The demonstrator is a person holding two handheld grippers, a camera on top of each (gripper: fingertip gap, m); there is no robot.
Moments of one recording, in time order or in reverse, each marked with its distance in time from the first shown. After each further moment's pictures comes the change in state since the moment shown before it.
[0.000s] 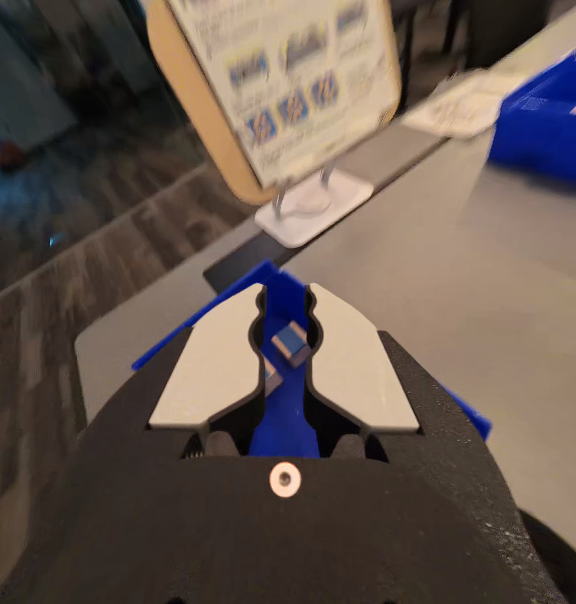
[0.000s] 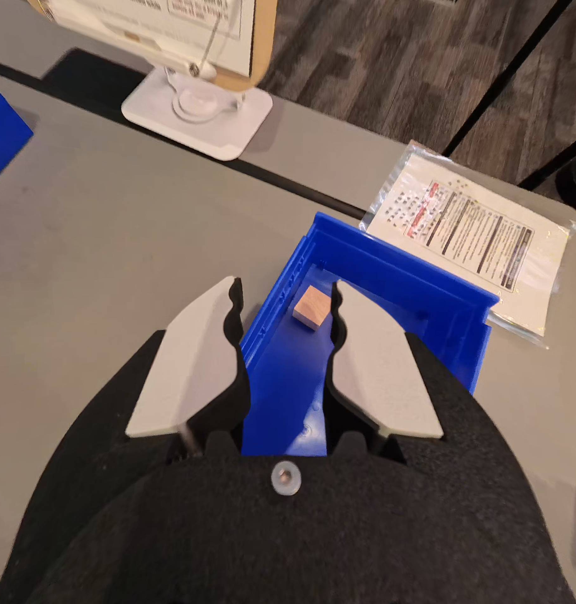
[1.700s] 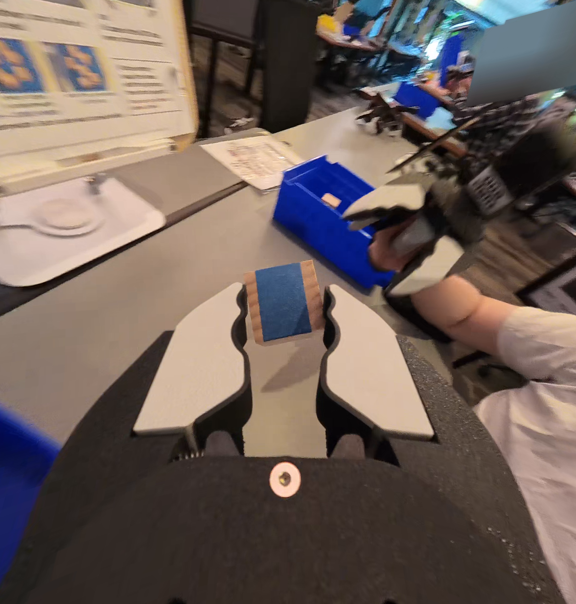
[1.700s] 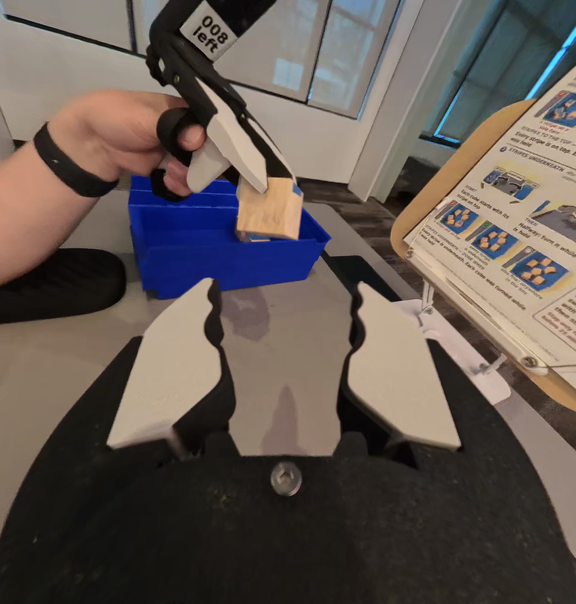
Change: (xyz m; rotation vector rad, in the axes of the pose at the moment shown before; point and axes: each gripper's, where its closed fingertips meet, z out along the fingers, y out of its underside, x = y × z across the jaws) left arm 0.148 -0.070 0.064 0.028 0.624 -0.418; right arm -0.288 -0.050 0.034 0.622 -0.570 -0.506
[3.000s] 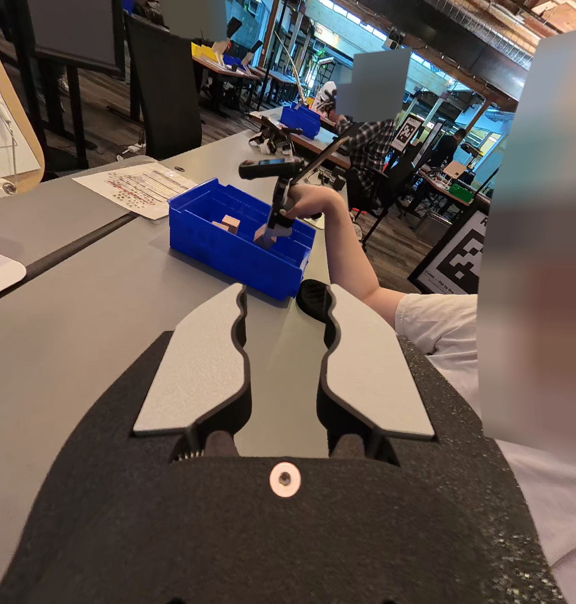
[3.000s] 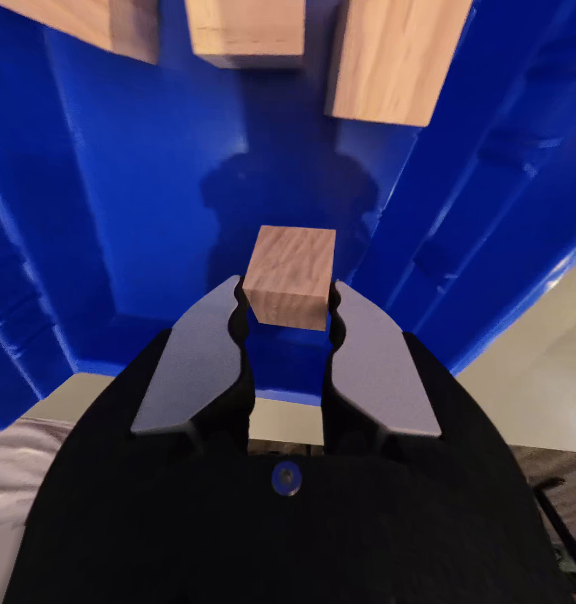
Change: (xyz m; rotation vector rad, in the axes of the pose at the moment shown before) left arm 0.085 -0.012 -0.002 0.053 0.300 0.042; right arm 0.118 0.266 -0.327 -1.450 0.441 1.036
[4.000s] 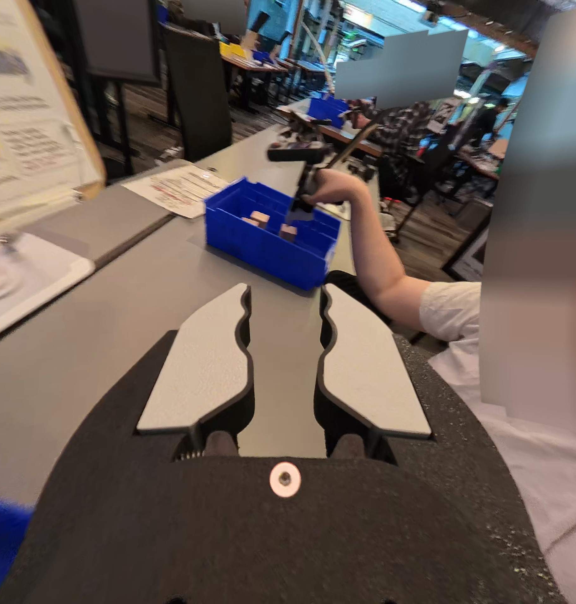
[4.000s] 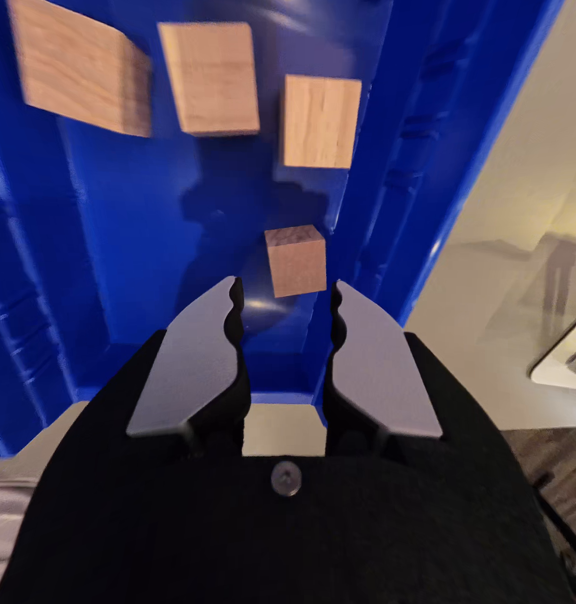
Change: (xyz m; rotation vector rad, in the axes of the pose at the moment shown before) left arm -0.007 -0.007 -0.034 -0.019 -0.113 0.079; right arm 0.012 -0.017 -0.032 0.132 0.145 0.045
